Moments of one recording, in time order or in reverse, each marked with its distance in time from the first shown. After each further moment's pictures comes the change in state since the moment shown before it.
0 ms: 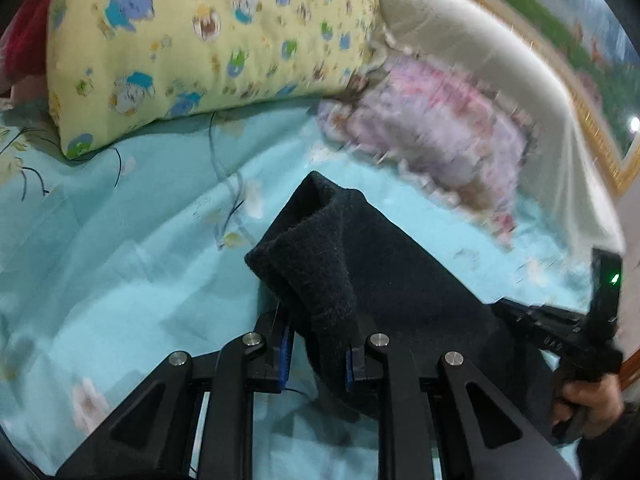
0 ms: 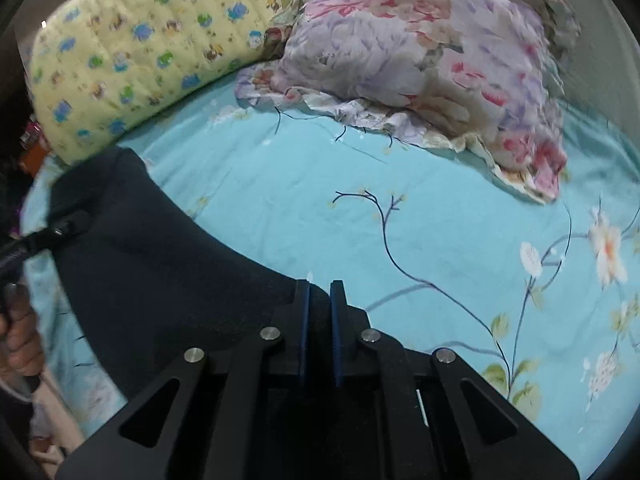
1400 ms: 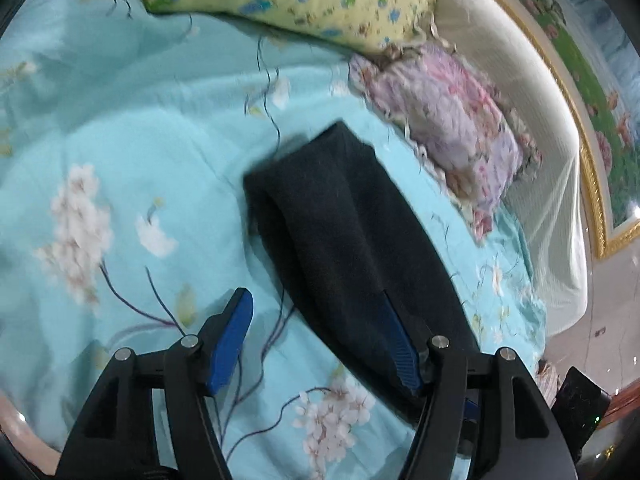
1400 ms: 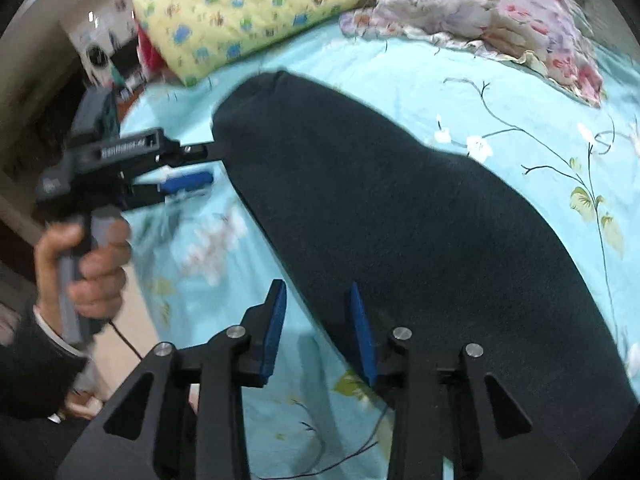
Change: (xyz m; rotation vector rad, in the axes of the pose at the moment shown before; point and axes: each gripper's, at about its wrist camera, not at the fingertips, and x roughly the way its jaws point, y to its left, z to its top) left arm -0.047 0.009 -0.064 -0.336 0.111 -0.131; right arm -0.088 0.033 -0.114 0.034 0.054 0.356
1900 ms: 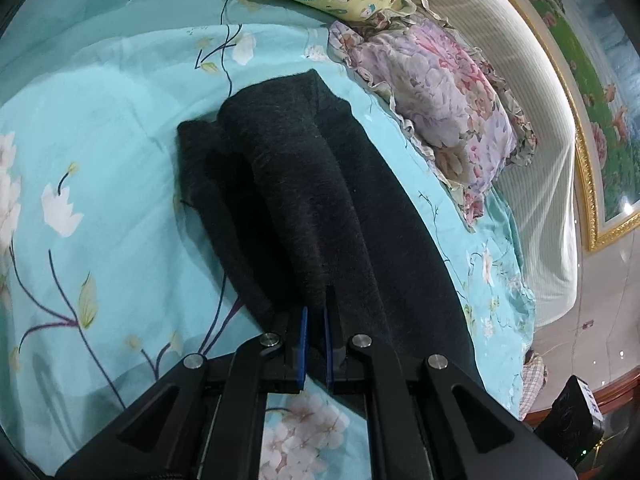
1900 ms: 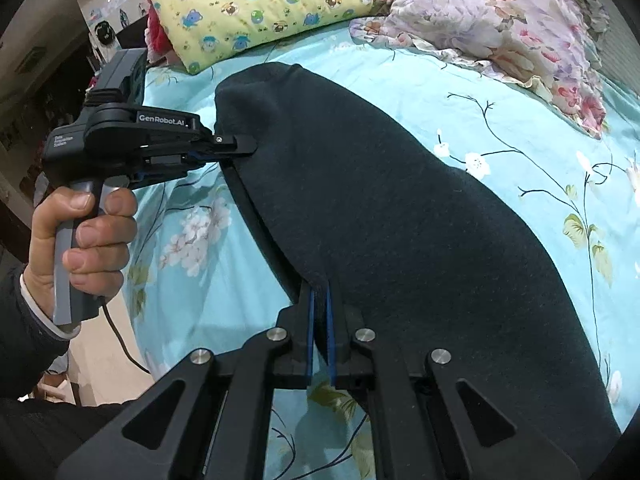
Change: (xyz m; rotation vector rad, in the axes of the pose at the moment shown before) left arm 0.045 -0.016 -0.010 0.007 0.072 -0.060; right arm 0.014 0.019 -0.007 -0.160 0.026 -0.112
